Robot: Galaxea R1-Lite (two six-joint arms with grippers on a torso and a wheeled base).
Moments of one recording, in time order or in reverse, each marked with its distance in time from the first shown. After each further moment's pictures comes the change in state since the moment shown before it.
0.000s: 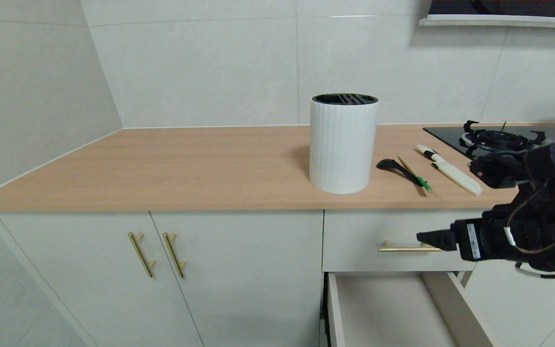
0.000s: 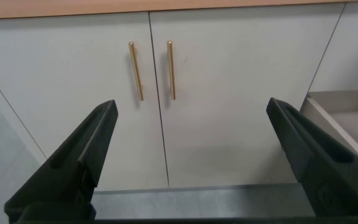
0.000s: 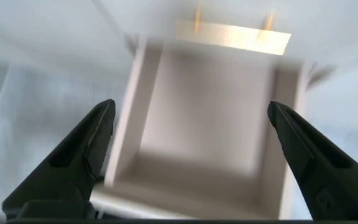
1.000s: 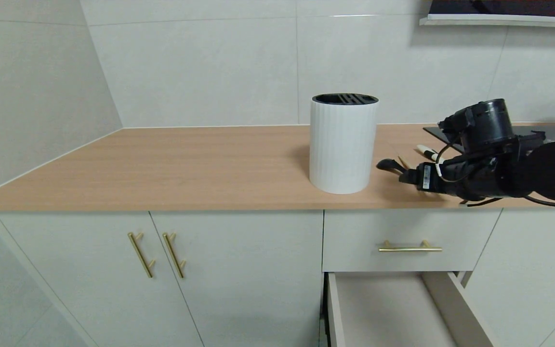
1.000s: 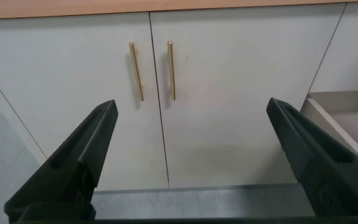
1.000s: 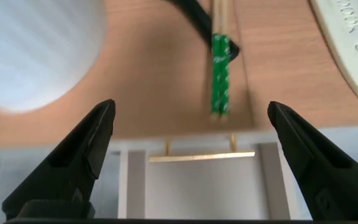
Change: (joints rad) left arm 0.000 0.000 0.000 0.000 0.000 0.000; right arm -0.132 0.363 -0.355 -0.096 -0.110 0.092
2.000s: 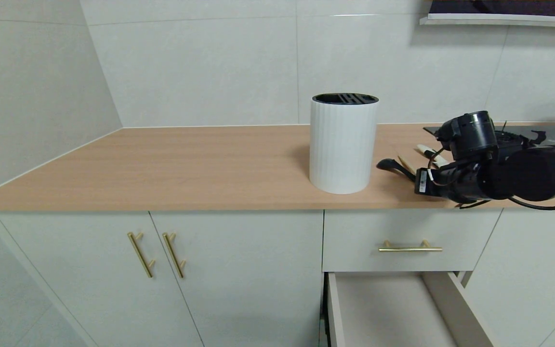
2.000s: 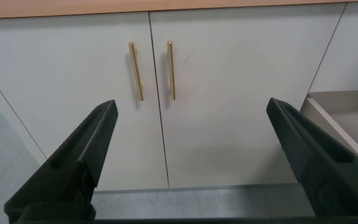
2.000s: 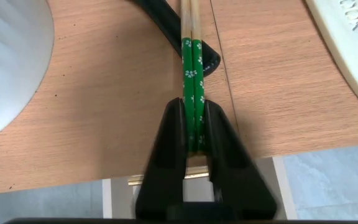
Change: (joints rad) left arm 0.000 0.000 0.000 0.000 0.000 0.000; right arm -0.040 0.076 -0.028 -0.012 -0.029 0.011
